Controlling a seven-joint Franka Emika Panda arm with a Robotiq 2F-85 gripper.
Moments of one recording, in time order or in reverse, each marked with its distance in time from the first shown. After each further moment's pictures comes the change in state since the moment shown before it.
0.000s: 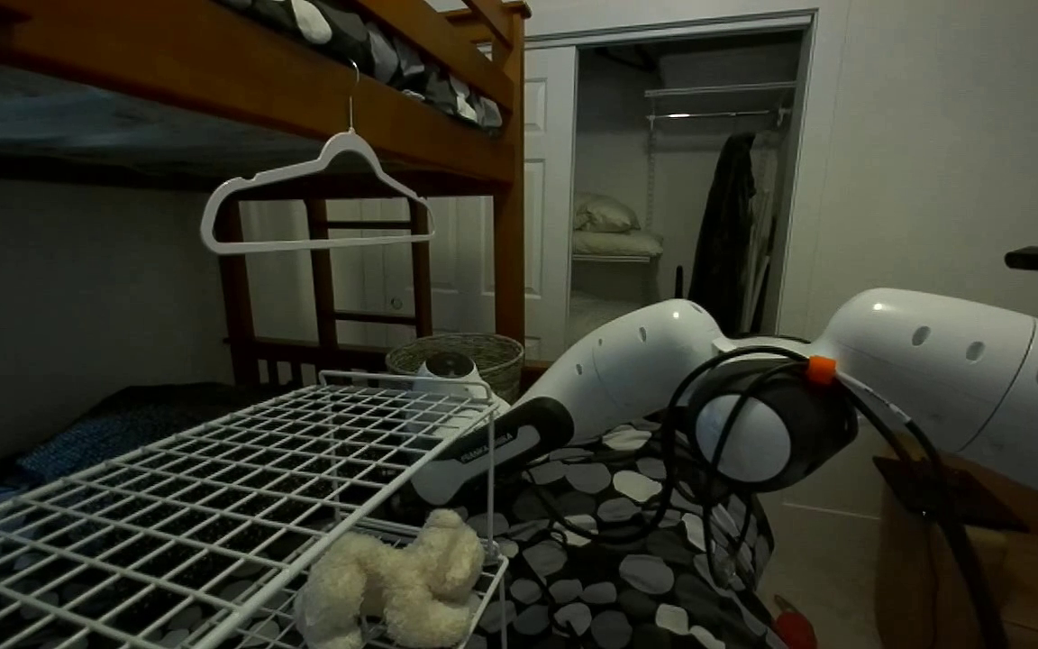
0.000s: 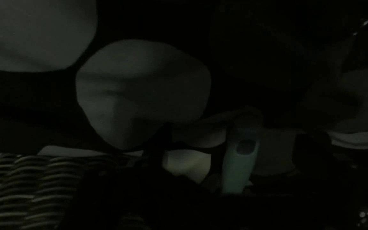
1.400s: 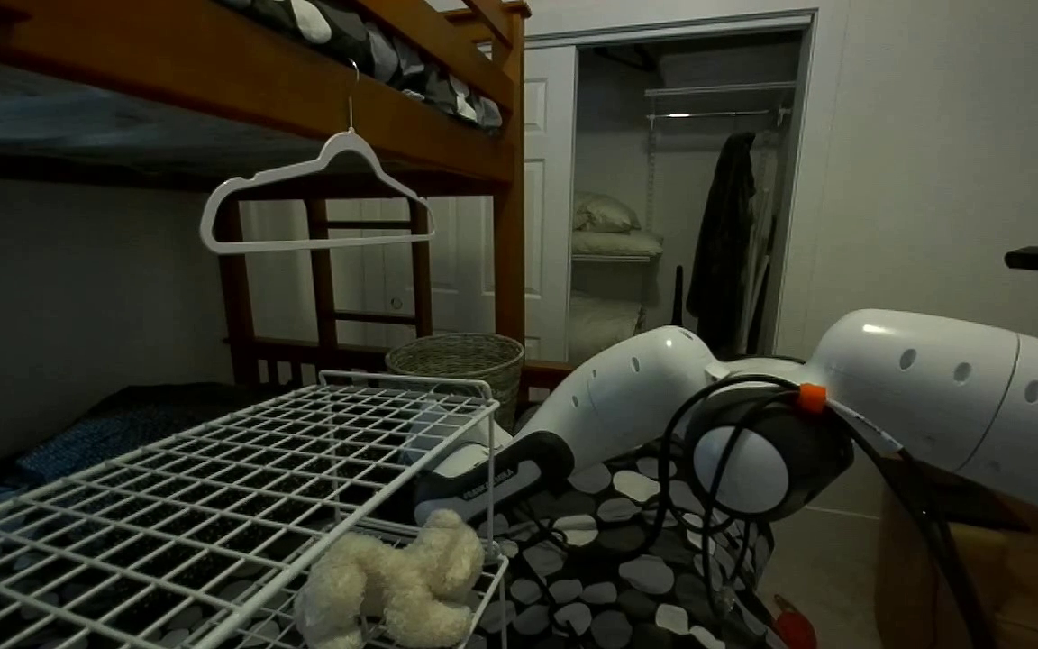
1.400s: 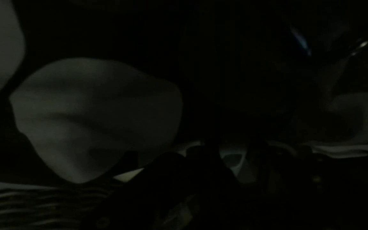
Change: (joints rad) arm 0.019 0.065 -0.022 0.002 0.005 0.188 0.000
